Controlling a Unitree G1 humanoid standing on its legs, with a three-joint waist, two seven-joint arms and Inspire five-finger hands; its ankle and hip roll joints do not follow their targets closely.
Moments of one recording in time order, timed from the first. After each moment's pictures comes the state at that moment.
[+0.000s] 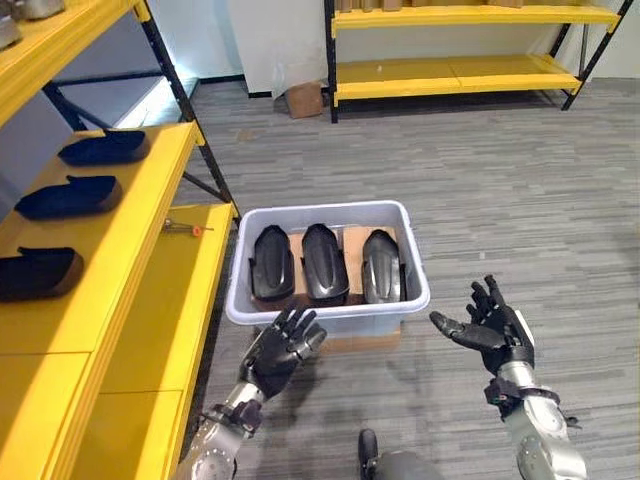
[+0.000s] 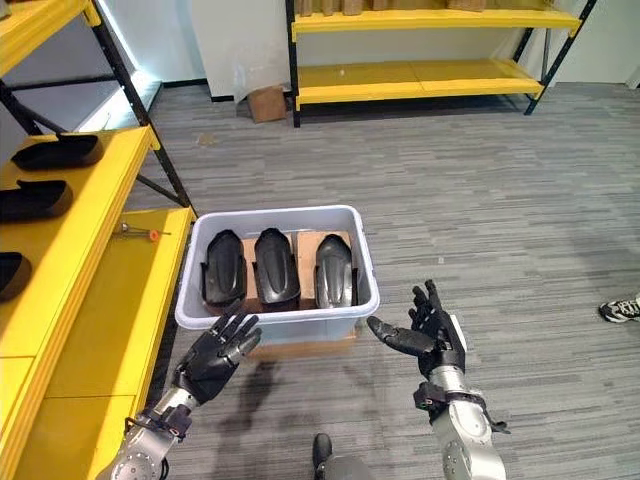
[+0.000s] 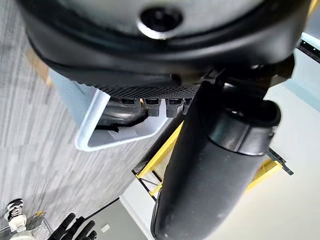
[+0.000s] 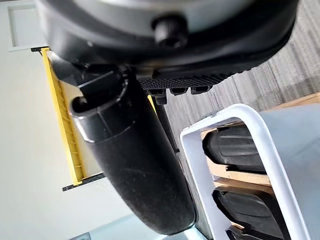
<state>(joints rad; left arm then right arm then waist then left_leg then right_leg) 0.14 0.28 -0.10 0.23 -0.97 0.01 -0.43 0.12 -0.37 0.01 0.16 0.61 -0.18 0.02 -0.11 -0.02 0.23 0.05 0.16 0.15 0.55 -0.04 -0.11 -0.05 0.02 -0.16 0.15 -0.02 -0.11</state>
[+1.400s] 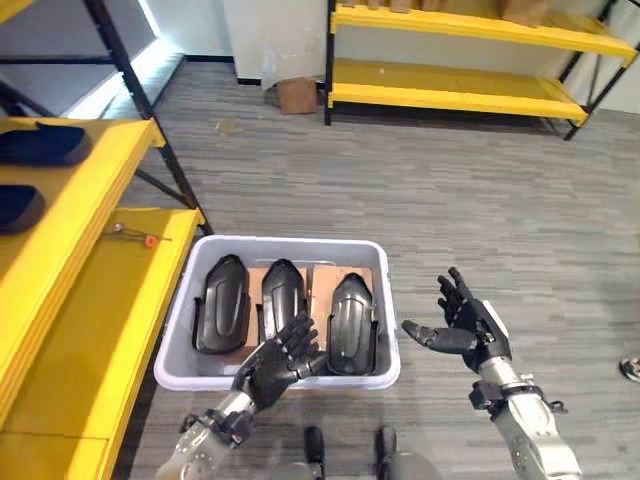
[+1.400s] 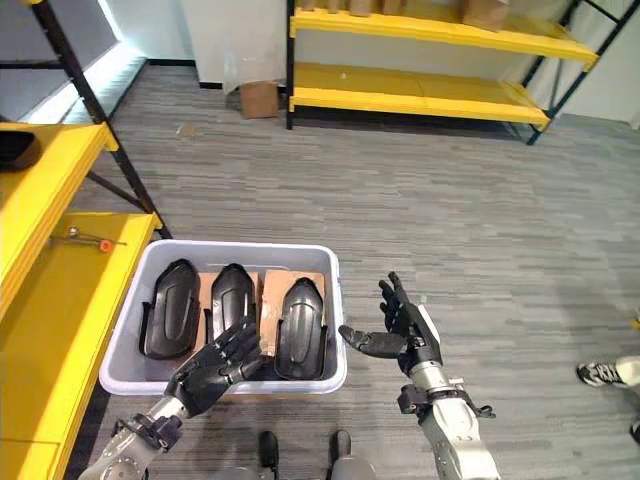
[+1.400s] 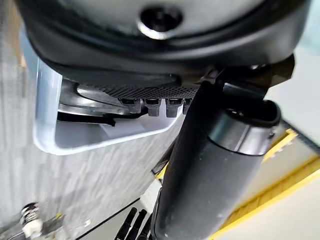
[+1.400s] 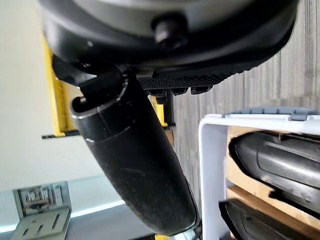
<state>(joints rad) 0.16 0.40 -0.15 0.27 -0.88 0.02 -0.50 0.11 -0.39 0.12 0.10 0.51 -0.18 0.07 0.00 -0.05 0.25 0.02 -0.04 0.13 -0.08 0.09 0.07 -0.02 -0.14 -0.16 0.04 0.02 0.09</state>
